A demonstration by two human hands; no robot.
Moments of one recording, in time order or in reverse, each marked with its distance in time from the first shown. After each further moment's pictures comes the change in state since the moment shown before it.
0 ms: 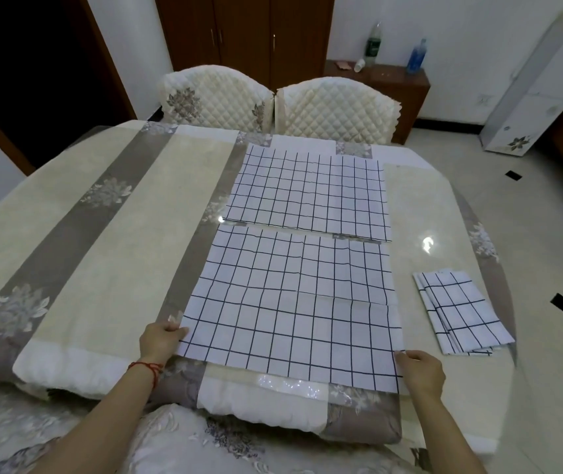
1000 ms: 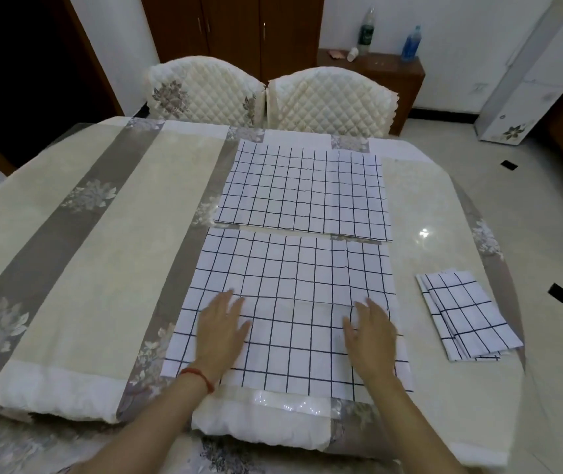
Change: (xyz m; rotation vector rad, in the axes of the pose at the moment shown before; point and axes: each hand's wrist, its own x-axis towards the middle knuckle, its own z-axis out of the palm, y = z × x) left_hand -0.036 0.063 0.072 0.543 0.047 0.785; right_hand -0.020 -0.063 0.061 -0.502 -0.039 -0.620
